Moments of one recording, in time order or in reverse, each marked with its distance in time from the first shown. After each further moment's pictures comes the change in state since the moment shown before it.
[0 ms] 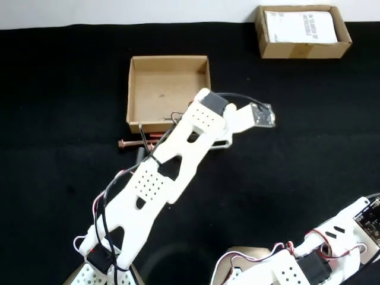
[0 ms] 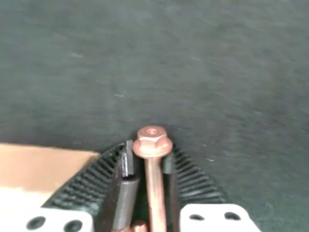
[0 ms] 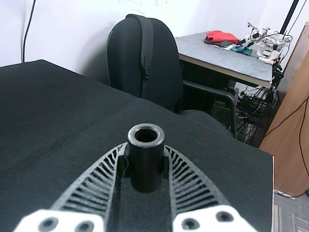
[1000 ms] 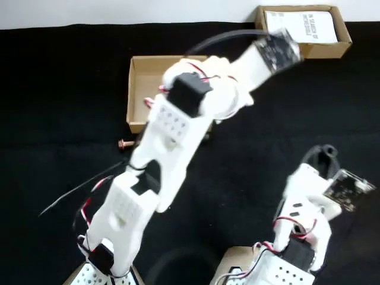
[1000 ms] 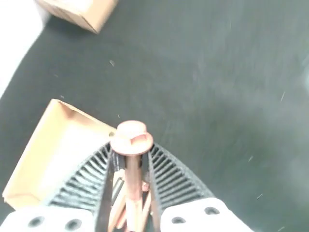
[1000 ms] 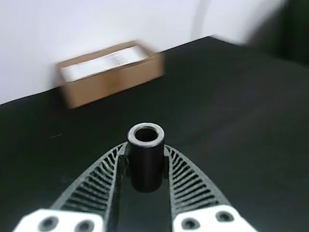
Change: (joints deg) left arm 2.6 -34.0 -14.3 7.1 30.2; right arm -37.0 0.1 -4.7 13.3 -17.6
